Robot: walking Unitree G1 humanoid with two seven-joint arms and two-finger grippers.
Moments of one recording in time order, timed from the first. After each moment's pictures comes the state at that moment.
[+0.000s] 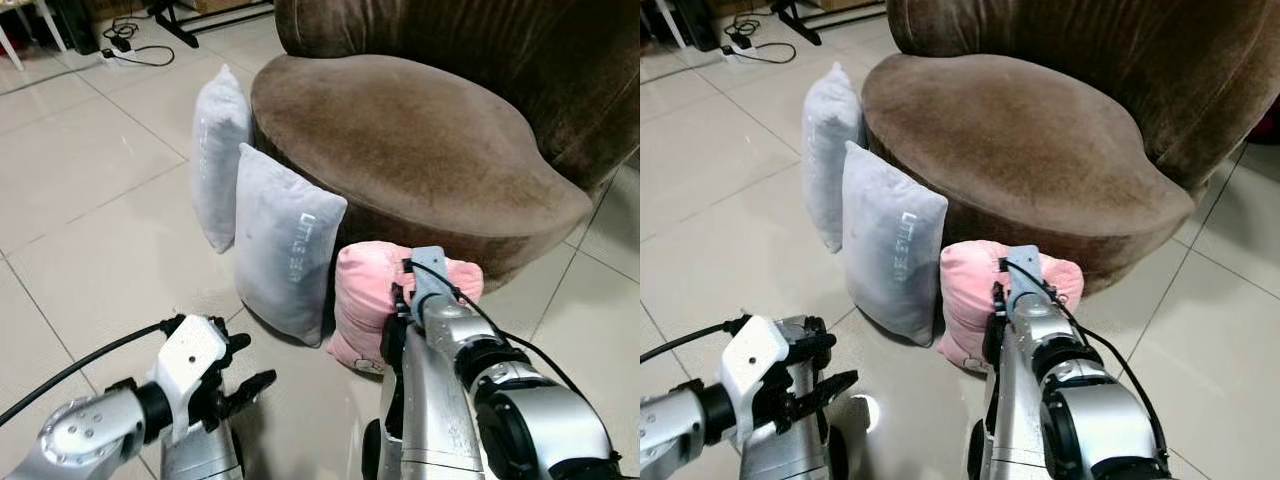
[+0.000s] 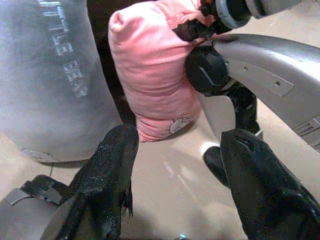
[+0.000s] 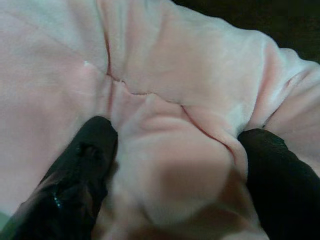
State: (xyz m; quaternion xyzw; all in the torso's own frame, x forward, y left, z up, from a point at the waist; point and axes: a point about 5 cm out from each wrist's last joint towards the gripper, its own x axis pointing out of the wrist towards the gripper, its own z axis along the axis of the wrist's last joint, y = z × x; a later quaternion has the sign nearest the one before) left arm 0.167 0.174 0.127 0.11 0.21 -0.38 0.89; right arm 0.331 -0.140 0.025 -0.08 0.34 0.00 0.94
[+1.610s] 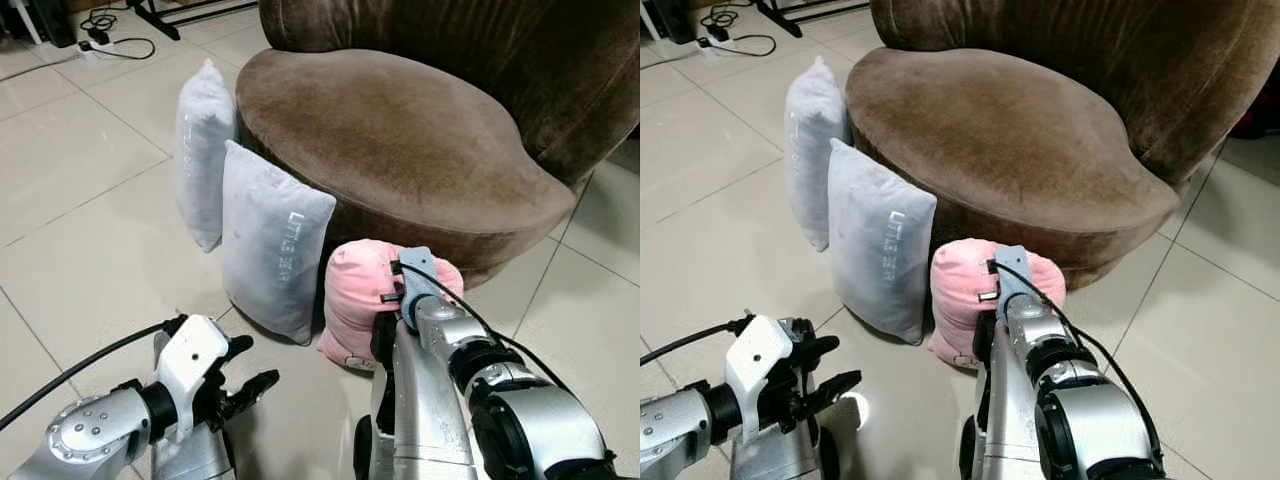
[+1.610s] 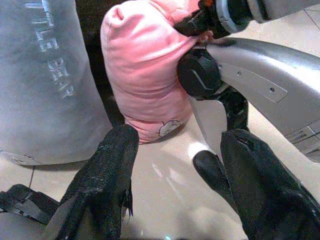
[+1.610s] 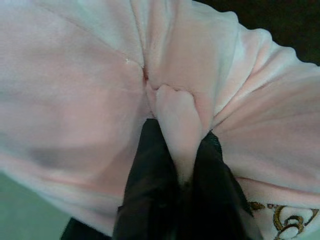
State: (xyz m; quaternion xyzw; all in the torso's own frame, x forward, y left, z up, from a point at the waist) left arm 0.172 0.173 0.121 0.09 0.22 -0.38 0.89; right arm 0.329 -0.128 0.023 -0.07 0.34 0.05 0.94
